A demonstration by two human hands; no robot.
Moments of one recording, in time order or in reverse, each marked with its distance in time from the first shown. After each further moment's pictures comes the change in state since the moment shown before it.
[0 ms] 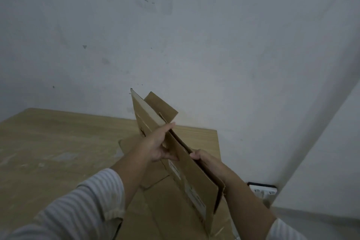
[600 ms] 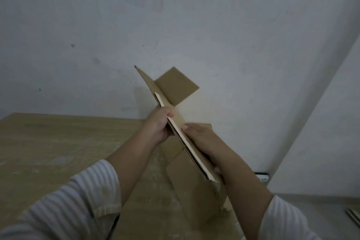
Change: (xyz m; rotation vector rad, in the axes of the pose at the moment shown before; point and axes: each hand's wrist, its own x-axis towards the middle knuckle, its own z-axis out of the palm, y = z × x) left_hand -0.035 0.034 0.025 -0.078 0.028 0.295; right_hand -0.010 -0.057 0.039 -0.359 0.391 -0.153
